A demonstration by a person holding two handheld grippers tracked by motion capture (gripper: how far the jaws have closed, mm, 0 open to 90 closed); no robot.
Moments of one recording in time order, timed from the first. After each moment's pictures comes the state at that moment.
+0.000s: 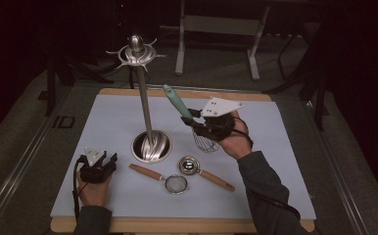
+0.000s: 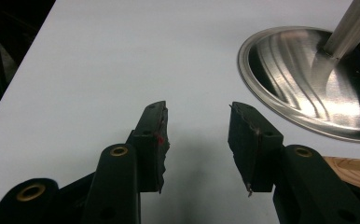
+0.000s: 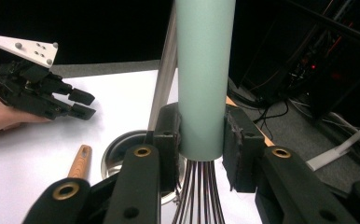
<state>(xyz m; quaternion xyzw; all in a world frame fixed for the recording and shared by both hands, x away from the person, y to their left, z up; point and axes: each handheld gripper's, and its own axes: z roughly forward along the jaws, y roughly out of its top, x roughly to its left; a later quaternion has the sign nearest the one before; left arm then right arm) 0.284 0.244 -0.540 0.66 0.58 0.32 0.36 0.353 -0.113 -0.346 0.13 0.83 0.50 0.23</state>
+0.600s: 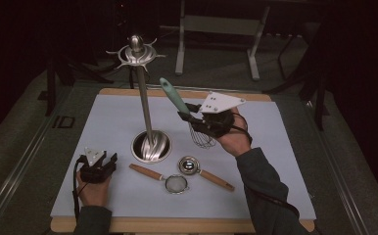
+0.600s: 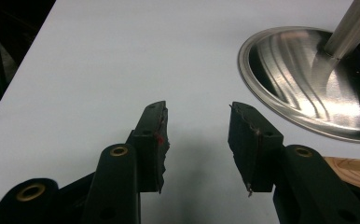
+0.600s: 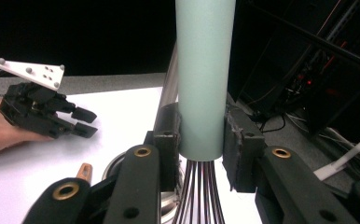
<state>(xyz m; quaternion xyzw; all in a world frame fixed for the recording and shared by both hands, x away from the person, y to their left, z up) 0.284 0.244 -0.540 0.66 0.58 0.32 0.36 0.348 -0.107 -0.327 0.12 0.82 0.52 0.23</state>
